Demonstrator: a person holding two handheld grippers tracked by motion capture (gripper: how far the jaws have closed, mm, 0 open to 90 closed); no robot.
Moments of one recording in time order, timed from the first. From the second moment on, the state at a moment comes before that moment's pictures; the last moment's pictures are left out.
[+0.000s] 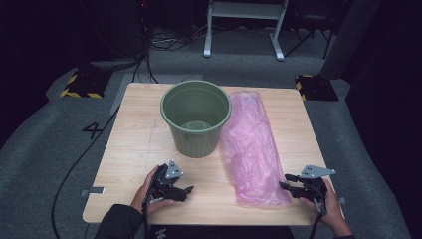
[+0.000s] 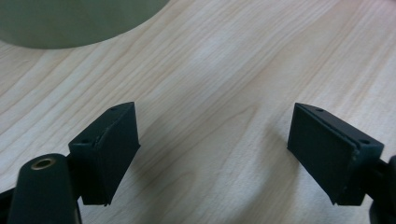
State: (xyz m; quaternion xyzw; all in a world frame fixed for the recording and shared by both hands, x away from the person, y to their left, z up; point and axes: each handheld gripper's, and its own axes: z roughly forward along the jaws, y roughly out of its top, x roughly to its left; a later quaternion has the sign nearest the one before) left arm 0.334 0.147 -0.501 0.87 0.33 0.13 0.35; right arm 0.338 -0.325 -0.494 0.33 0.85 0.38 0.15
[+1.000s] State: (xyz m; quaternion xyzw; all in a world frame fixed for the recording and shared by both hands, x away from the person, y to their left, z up) left arm 0.322 0.097 -0.465 0.84 0.29 0.14 0.43; right arm 0.333 -0.224 -0.499 0.23 0.88 0.39 0.11
